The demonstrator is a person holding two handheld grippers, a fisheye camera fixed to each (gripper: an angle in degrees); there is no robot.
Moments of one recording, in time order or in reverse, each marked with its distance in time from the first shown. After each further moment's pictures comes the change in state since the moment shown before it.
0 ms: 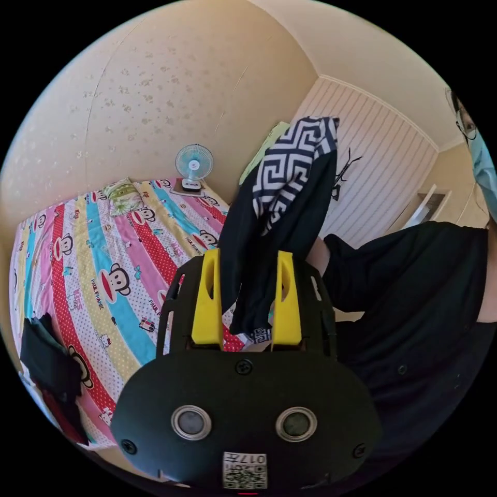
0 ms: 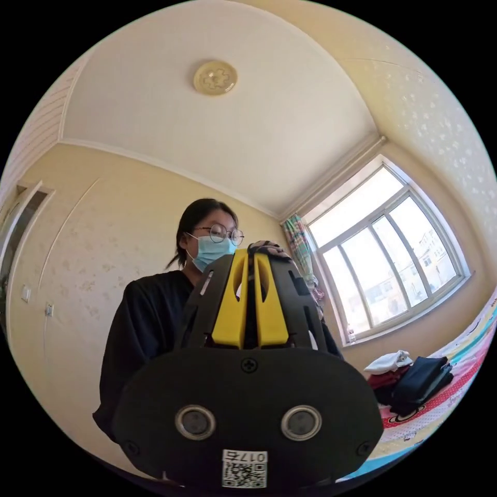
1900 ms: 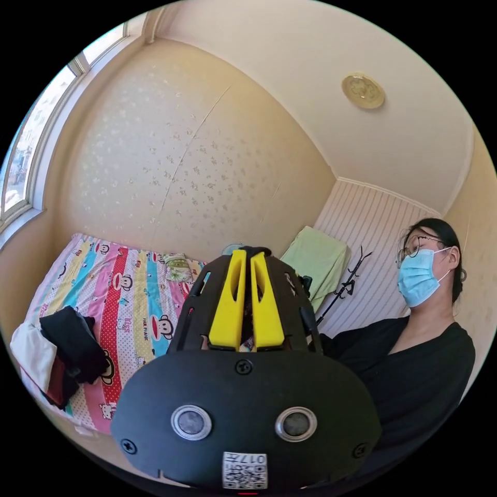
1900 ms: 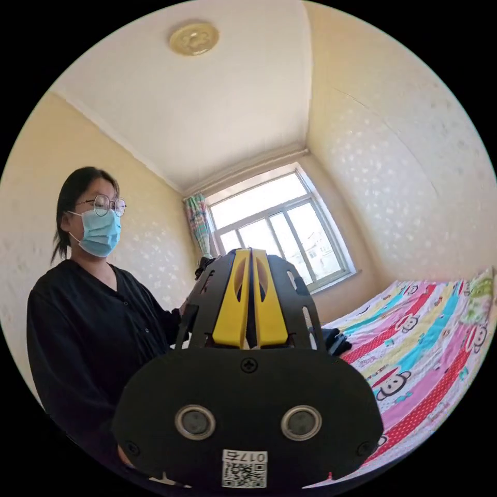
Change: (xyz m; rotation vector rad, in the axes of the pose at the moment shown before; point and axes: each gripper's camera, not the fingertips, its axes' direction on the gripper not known) left arm 0.070 0.152 -0.279 0.548 -0.142 -0.173; right arm -0.133 0.007 0.052 -0.131 0.722 -0.158
